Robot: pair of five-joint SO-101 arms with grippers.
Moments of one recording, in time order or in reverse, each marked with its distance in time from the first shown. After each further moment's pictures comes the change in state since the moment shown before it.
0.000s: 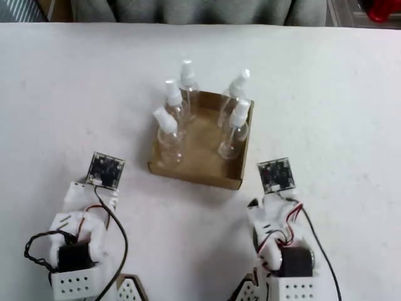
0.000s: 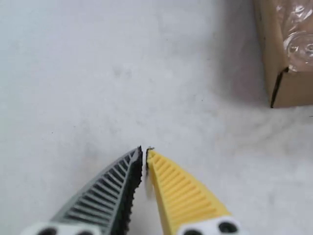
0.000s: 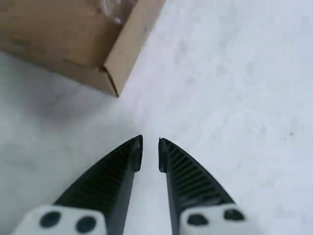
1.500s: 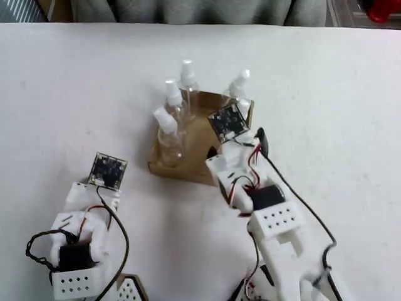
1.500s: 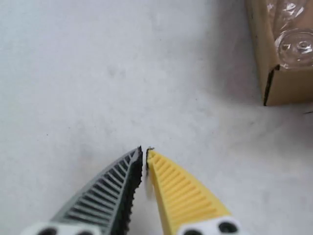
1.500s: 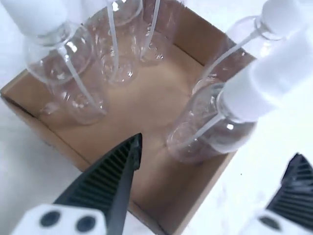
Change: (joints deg) left arm 1.1 0.1 0.0 0.5 0.0; right arm -17.0 56.2 -29.3 -40.8 -0.1
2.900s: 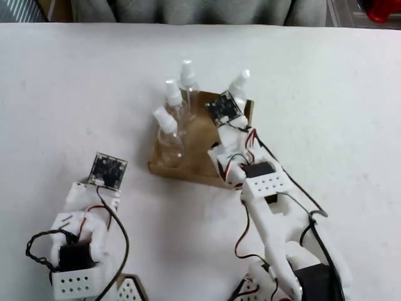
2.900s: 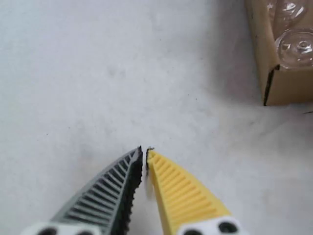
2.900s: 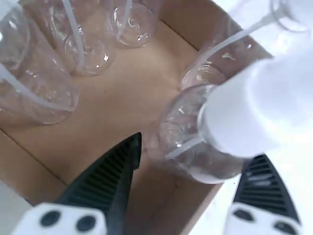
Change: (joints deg) left arm 0.0 0.0 0.0 0.0 0.0; right arm 3.6 25.2 -9.0 -9.1 4.7
